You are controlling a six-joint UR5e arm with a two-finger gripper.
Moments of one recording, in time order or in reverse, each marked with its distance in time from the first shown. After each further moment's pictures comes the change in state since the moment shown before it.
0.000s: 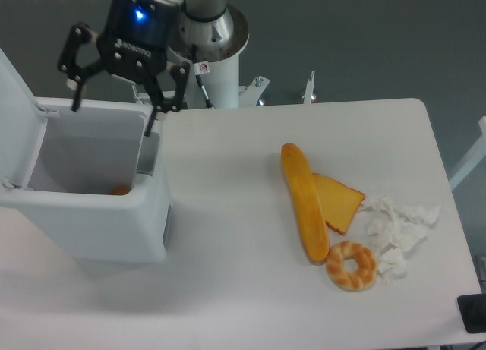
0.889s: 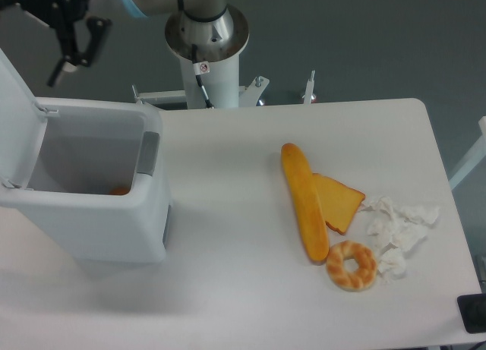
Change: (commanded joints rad) arm -0.129 0.057 -0.006 0.003 -0.130 0.002
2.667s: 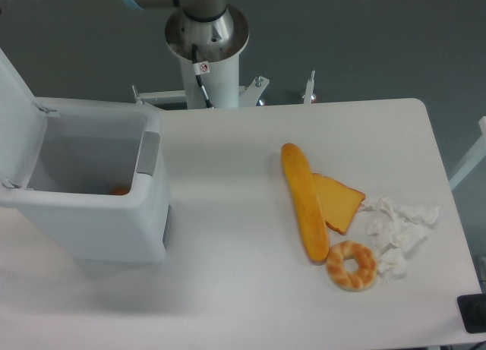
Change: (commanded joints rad) arm -0.146 -0.025 -0.023 0.005 -0.221 -0.002
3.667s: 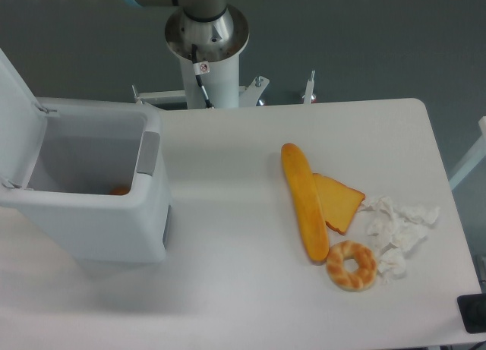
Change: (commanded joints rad) arm -0.031 -0.029 -0.020 0.000 -0.023 0.009
